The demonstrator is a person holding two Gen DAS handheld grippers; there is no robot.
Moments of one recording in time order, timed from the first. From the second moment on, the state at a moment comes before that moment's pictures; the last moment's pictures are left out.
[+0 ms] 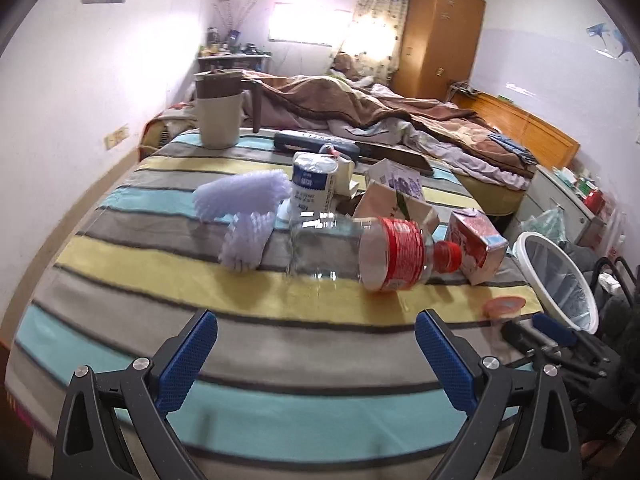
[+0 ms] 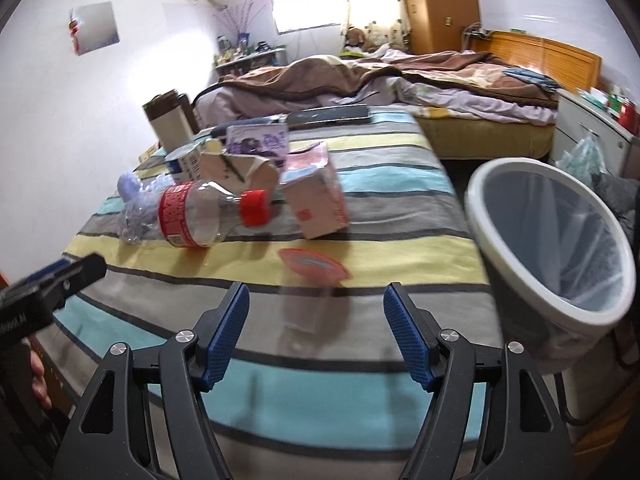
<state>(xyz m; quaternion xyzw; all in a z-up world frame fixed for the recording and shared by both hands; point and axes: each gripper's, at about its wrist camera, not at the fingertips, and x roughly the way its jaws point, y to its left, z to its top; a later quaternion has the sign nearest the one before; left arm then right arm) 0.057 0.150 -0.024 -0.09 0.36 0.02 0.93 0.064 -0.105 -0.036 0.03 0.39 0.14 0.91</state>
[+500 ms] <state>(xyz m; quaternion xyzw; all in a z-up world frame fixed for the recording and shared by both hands) 0.127 0.144 -0.033 -0.04 0.40 -0.07 0.91 0.076 -0.115 -0.044 0.02 0.42 0.11 0.90</state>
